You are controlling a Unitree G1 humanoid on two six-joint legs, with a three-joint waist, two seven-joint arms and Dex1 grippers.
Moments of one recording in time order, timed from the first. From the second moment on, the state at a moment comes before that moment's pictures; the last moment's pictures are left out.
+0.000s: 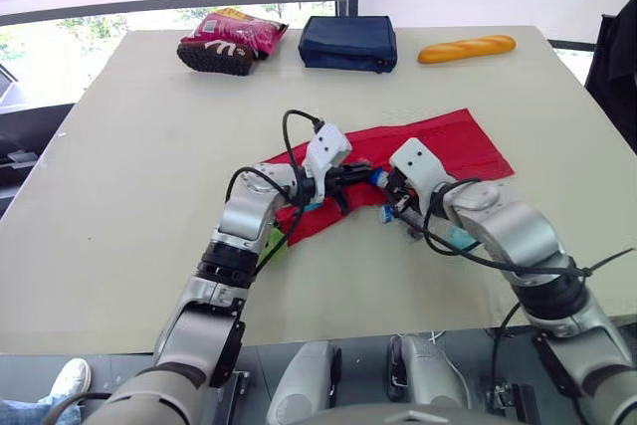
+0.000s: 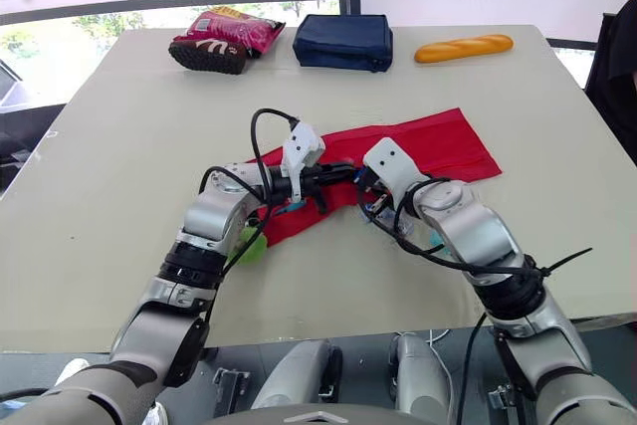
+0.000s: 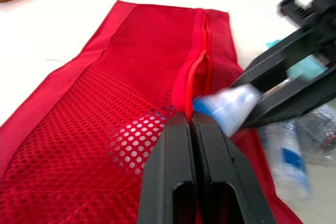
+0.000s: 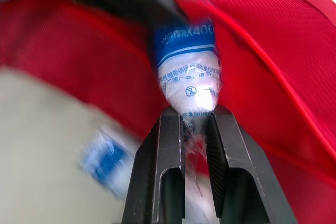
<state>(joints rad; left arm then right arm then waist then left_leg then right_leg) -0.65 0.33 -0.16 0.18 -0.16 0.38 -0.94 -0.63 -0.34 0.35 -0.35 0.13 1.21 0.40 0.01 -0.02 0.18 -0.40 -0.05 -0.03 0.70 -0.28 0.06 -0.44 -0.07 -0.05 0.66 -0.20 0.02</state>
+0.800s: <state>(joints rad) -0.62 0.33 -0.16 0.17 -0.16 0.38 -0.93 -0.62 -0.08 0.29 -0.07 0.10 0.96 0.31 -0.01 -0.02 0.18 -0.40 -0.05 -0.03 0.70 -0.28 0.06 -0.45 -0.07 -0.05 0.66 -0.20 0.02</state>
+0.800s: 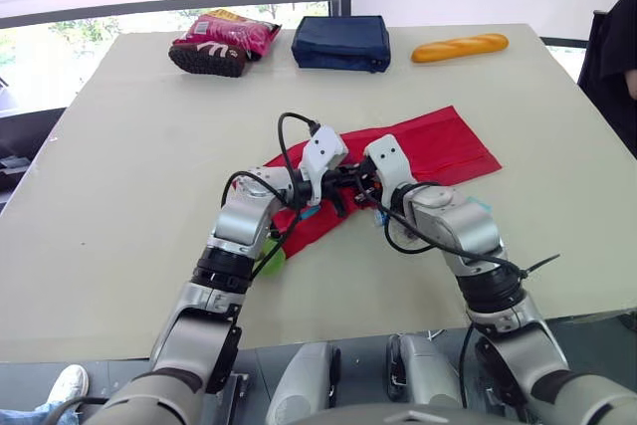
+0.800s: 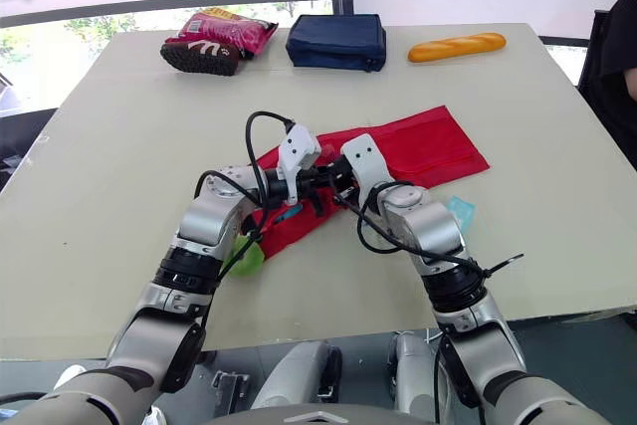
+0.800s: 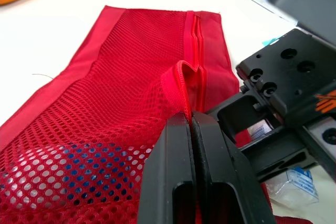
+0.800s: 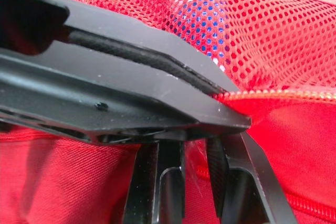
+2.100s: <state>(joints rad) -0.63 0.49 -0.14 0.33 -0.17 0.25 -1.06 -0.15 -0.44 -0.07 -0.64 0.45 0.67 0.69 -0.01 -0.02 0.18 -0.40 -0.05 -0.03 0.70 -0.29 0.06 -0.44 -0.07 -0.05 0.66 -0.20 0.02</state>
